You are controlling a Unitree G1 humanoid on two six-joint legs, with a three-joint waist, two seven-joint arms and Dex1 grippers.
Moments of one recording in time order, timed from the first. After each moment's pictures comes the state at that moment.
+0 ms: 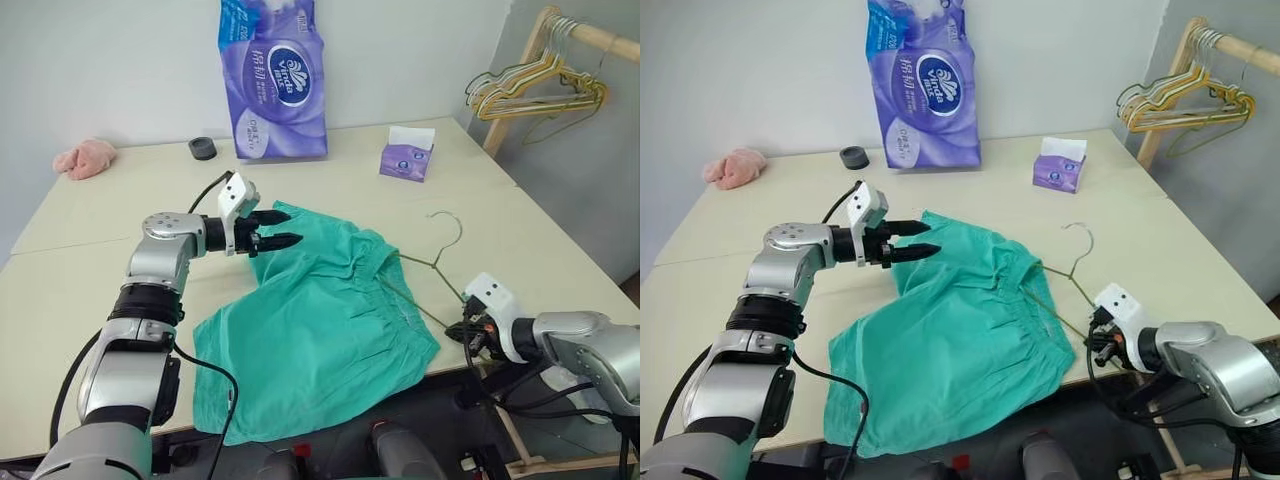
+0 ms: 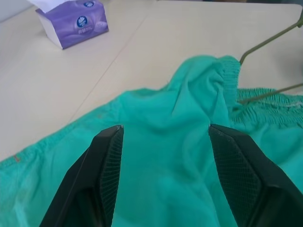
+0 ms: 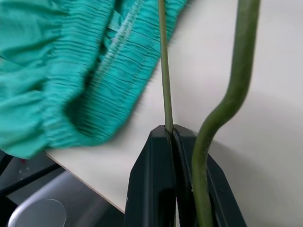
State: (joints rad) left arm -0.83 0.56 -0.03 0.64 -0.20 0.19 -1.22; right arm -0.18 -0.84 0.08 -0.47 0.48 1.13 0.70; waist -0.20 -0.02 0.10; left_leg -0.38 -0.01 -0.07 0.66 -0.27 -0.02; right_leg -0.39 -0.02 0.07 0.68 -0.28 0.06
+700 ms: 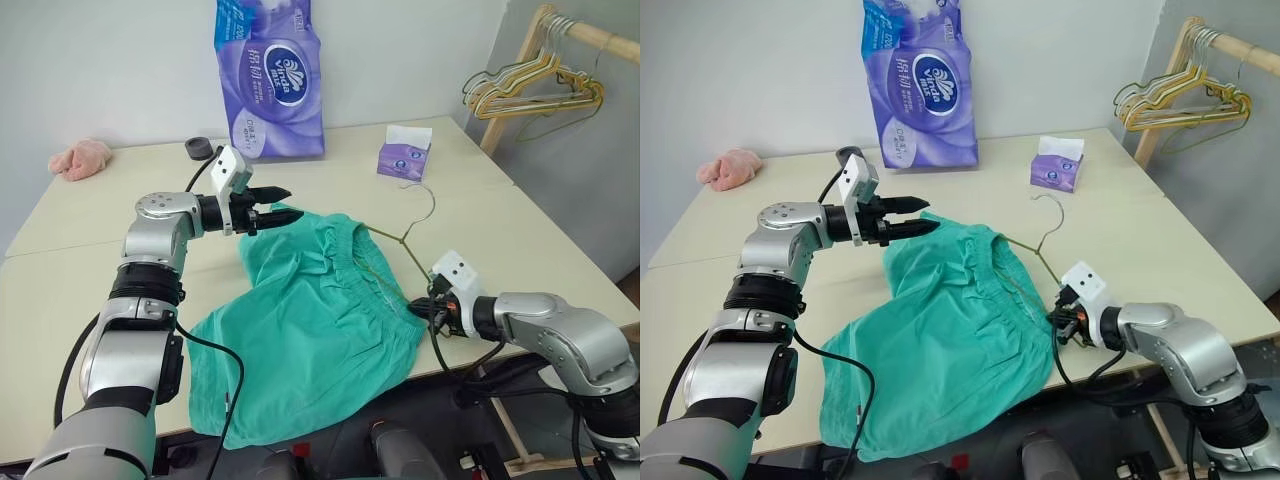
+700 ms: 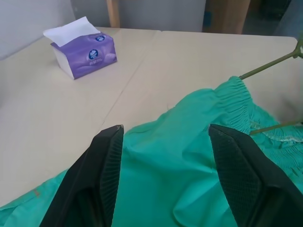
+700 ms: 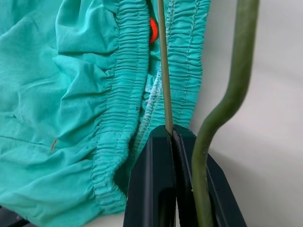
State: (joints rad) left arm -0.93 0.56 0.01 0.73 -0.23 0.21 -1.27; right arm -0.34 -0.66 0.14 -0.44 0.48 1.12 0.59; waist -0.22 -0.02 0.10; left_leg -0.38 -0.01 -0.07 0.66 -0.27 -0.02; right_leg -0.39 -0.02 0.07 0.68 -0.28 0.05
